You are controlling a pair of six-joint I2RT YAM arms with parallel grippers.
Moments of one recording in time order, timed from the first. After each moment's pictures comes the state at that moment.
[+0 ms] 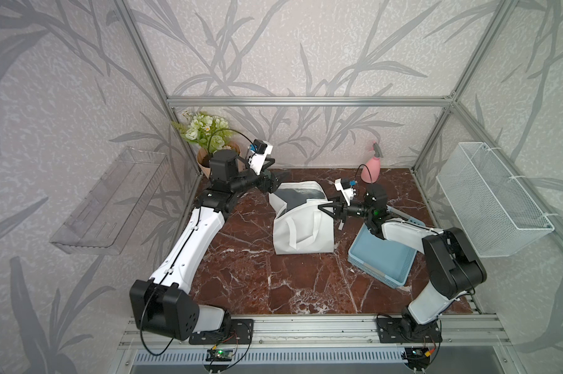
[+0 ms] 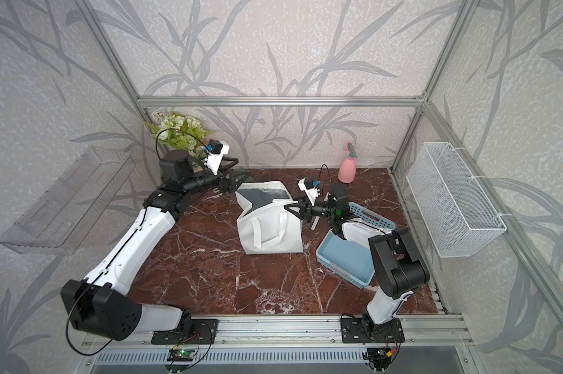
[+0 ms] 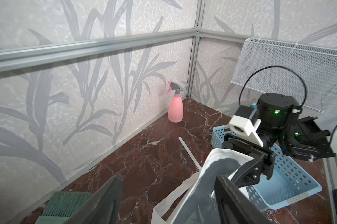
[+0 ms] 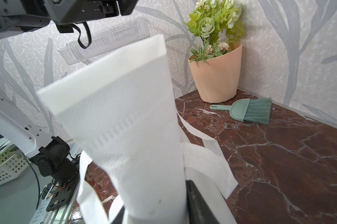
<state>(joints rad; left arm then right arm) -0.21 1.43 1.37 -0.20 0.65 0.13 0.33 1.68 0.90 0.63 -1.02 0.17</state>
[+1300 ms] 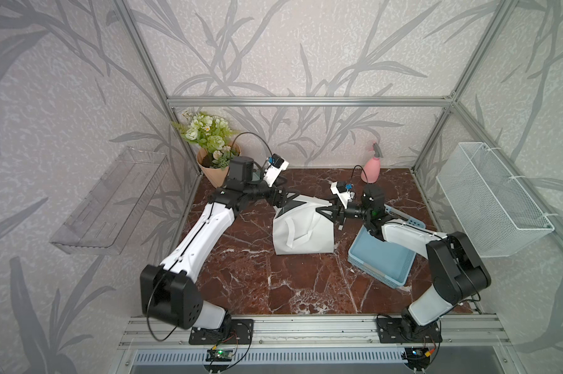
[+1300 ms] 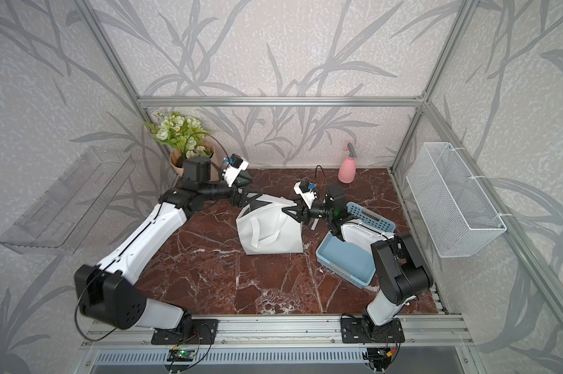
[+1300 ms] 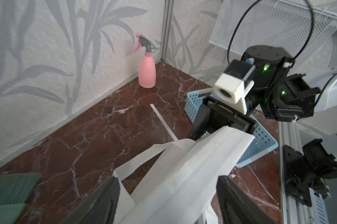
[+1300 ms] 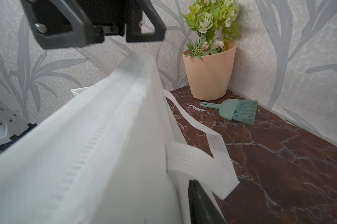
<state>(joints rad) -0.26 1.34 1.26 -0.31 0.69 0.15 0.37 1.64 0.90 0.51 -0.92 0.01</state>
